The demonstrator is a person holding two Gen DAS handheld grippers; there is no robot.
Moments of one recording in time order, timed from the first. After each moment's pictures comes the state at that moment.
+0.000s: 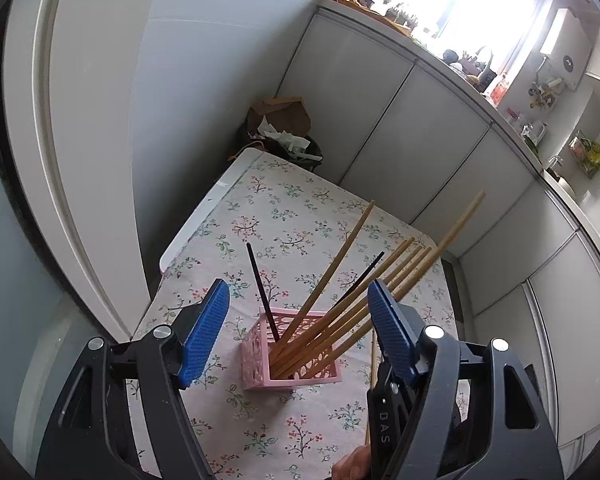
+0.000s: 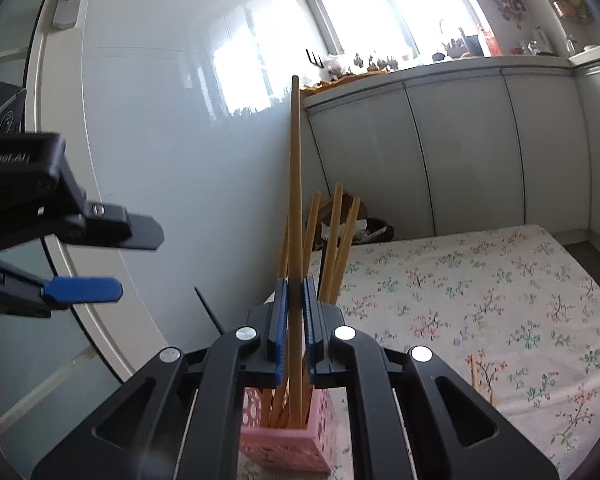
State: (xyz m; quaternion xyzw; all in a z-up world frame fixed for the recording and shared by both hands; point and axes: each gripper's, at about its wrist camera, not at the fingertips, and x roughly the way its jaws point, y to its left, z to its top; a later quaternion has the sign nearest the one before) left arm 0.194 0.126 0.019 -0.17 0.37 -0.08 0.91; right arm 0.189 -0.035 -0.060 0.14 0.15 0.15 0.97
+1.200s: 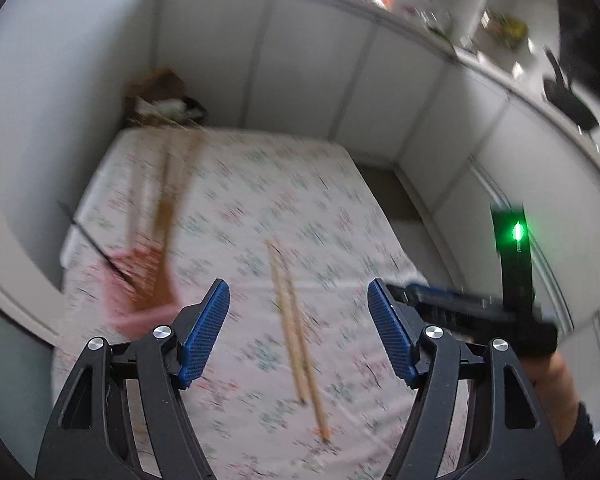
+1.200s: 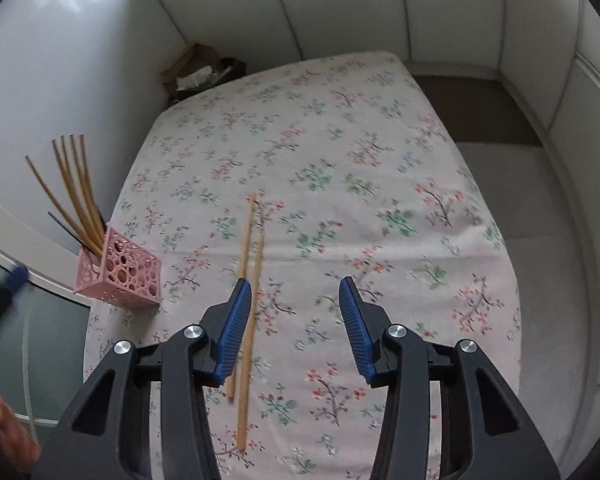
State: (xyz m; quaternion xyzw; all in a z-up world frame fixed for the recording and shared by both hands) left arm 0.148 -0.034 0.001 -0.02 0.43 -0.25 0.87; right arm 0.172 -0.238 -0.064 0.19 0.51 0.02 0.84
